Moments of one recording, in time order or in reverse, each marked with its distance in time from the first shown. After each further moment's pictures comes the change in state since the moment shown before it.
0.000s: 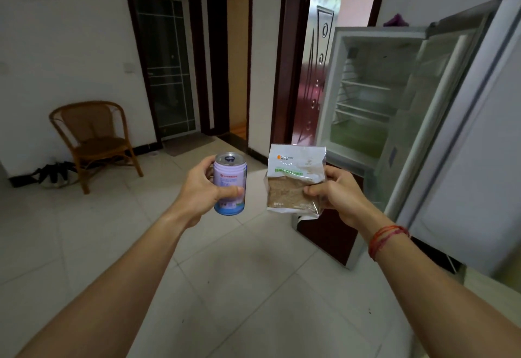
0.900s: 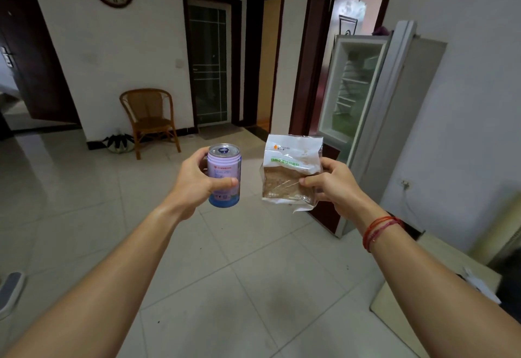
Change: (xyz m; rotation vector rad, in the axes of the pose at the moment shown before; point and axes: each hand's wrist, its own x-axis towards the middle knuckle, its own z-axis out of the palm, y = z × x) left_hand -0.442 0.123 0.086 0.047 0.186 0.028; right_hand -0.403 -0.010 -0.130 0.003 -0.175 -0.066
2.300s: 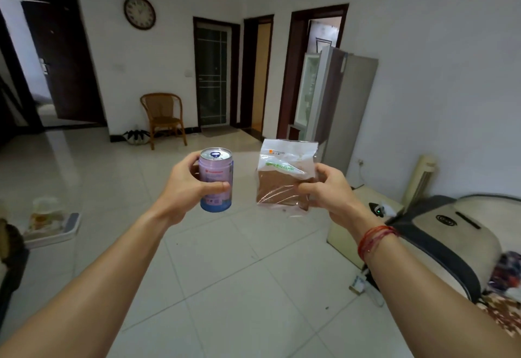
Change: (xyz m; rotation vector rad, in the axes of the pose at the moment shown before) left_hand -0.665 0.182 -0.014 -0.080 0.014 0.048; right_hand -0.679 -0.016 -0.067 -0.092 0.030 -0.104
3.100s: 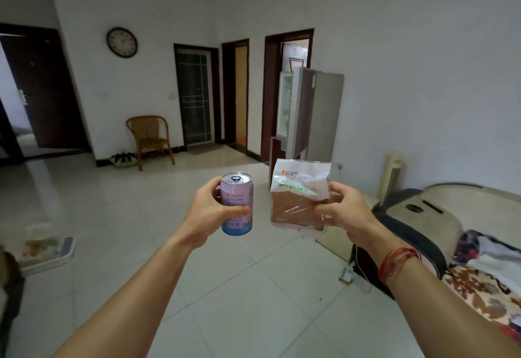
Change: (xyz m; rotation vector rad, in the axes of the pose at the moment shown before) left_hand -0.145 0.062 0.013 -0.007 -0.150 -0.002; right_hand -0.189 -0.040 -0.031 -0.002 0.116 -0.005
